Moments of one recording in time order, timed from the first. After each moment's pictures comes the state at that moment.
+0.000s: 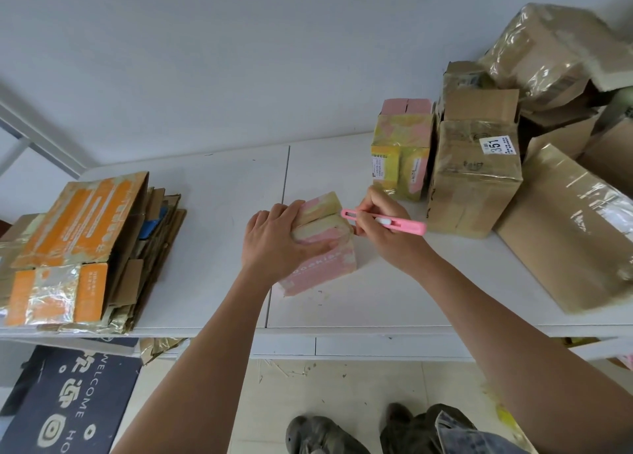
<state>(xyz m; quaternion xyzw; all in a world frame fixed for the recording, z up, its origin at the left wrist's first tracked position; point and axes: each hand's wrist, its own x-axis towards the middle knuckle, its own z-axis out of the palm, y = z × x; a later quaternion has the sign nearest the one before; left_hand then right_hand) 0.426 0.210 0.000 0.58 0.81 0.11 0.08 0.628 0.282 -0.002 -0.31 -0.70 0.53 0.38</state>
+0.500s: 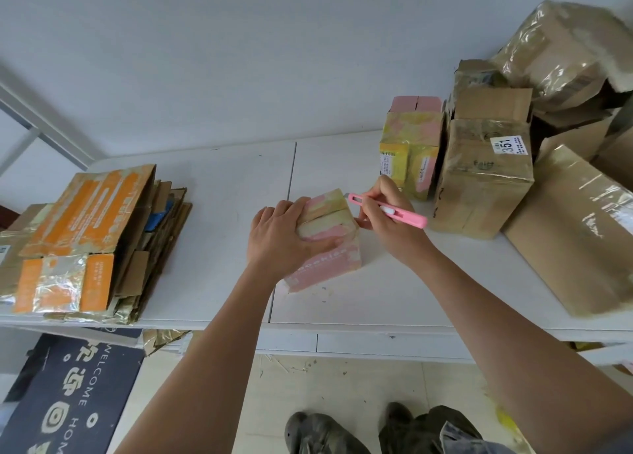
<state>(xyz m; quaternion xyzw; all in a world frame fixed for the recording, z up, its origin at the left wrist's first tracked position) 0.427 0.207 0.000 0.57 0.81 0.12 0.07 0.617 0.291 -0.009 -0.35 -0.69 0.49 0.40</state>
